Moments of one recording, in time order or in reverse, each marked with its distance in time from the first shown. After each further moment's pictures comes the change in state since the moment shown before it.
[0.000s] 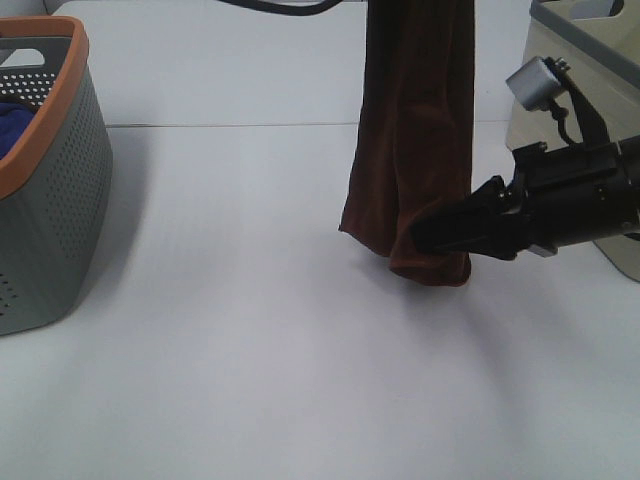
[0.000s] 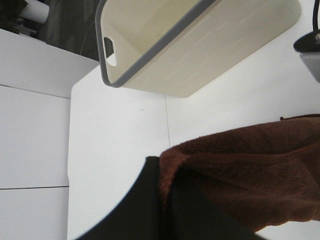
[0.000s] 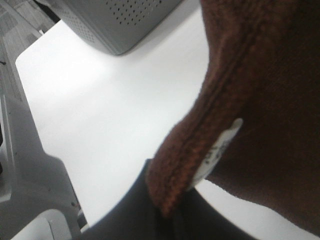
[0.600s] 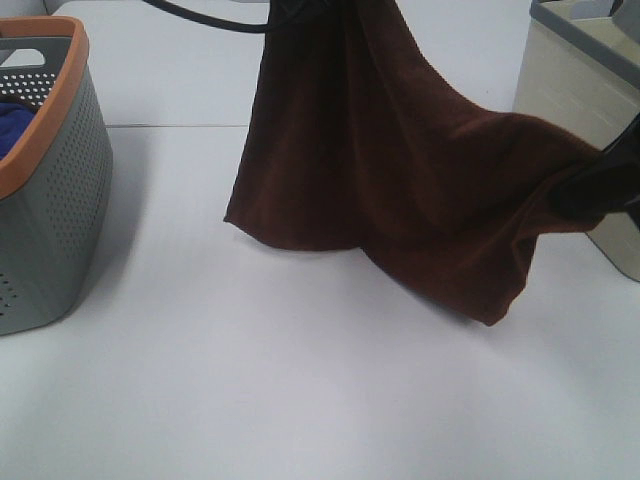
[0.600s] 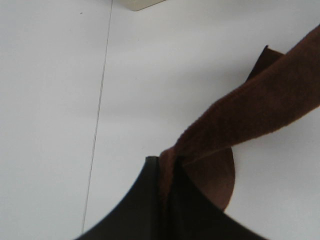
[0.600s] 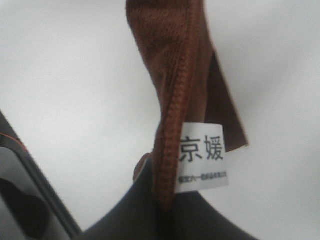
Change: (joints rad) left arm 0.083 0.009 0.000 0.063 0.270 -0.324; right arm 0.000 -0.375 -0.171 -0.791 0.035 0.628
